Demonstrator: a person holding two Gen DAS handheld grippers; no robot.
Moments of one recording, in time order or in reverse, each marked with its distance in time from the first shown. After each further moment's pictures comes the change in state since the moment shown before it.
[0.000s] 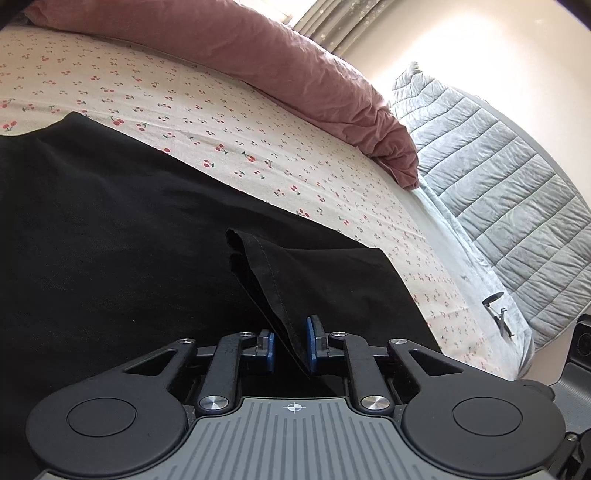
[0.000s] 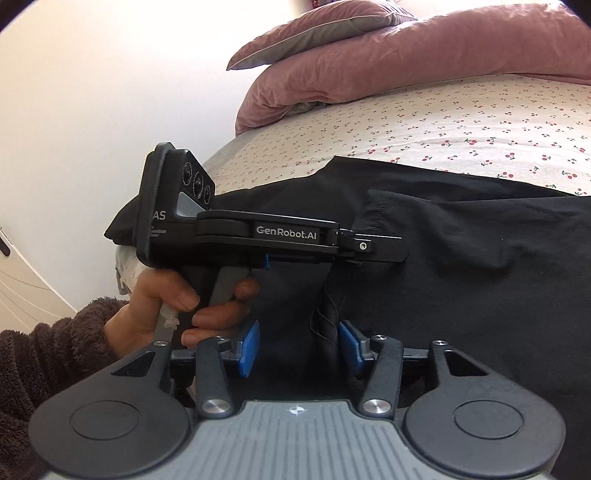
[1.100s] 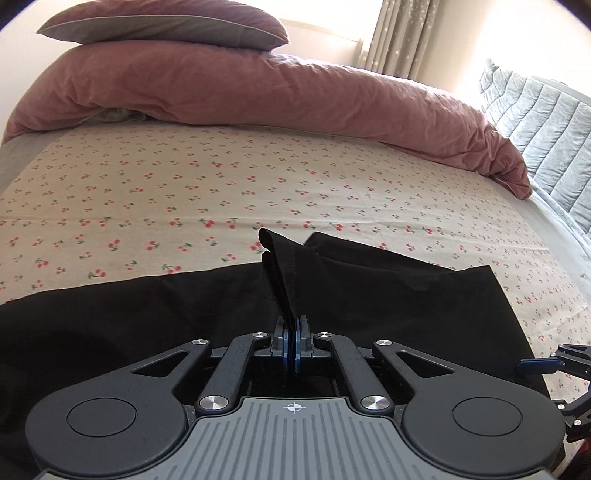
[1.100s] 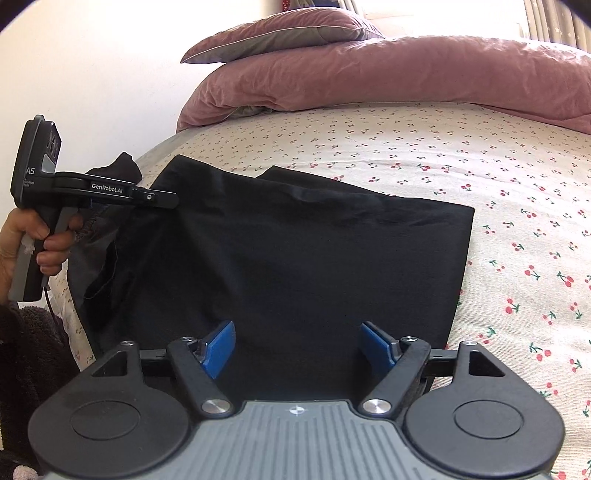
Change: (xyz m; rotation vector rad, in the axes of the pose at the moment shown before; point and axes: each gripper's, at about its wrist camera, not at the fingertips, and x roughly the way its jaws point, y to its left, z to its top) left arm -0.142 0.074 0.060 0.134 -0.070 0.467; right arm 0.040 -0.001 0.016 -0.088 -0.020 -0.270
